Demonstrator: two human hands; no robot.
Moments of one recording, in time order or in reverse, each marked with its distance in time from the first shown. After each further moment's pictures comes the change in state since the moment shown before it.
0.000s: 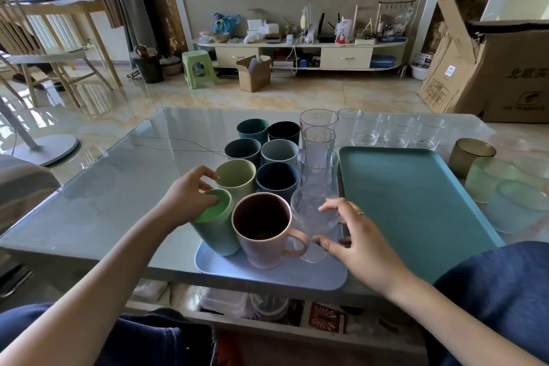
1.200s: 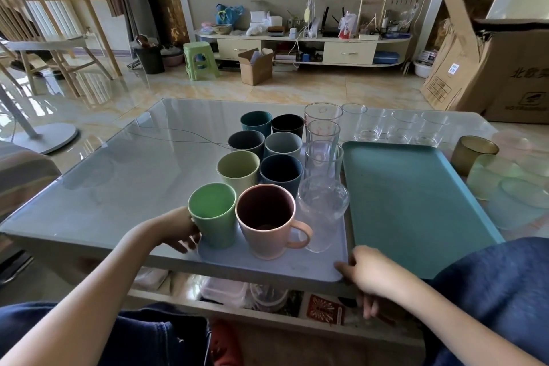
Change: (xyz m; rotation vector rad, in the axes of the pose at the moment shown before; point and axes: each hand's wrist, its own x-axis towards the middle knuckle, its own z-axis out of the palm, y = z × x) left_hand 0.004 -0.065 0.014 0.144 -0.457 -0.305; right_hand -0.013 0.011 0.014 -0.178 -0.501 0.747
